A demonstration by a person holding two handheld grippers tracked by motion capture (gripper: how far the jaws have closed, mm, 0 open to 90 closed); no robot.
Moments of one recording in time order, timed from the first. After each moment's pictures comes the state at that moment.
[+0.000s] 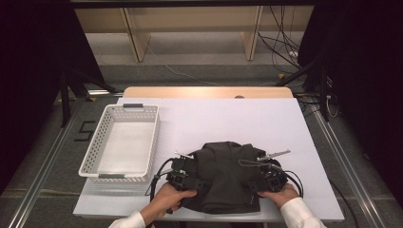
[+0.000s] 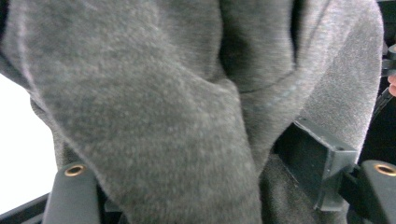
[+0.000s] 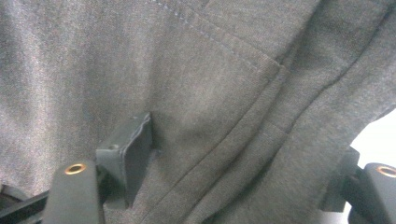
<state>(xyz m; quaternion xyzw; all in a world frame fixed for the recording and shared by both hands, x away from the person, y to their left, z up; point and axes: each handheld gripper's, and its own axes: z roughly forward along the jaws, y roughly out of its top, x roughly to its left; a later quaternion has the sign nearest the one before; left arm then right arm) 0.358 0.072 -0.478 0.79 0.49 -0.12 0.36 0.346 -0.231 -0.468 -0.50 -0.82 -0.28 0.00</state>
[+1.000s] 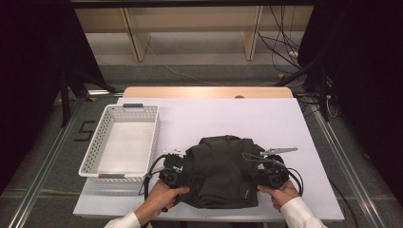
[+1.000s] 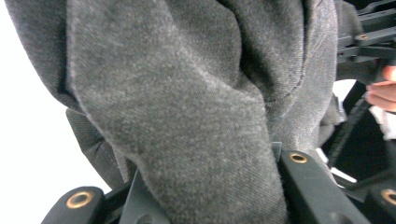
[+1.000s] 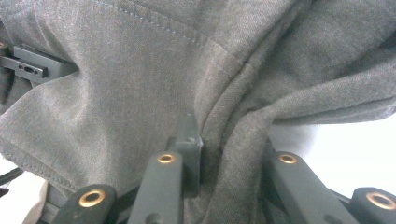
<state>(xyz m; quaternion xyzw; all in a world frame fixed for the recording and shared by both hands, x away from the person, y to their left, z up) 0.349 0.091 -0.448 0.77 0.47 -0.09 0.42 0.339 -0.226 -0.436 -0.49 -0.79 -0.37 -0.01</state>
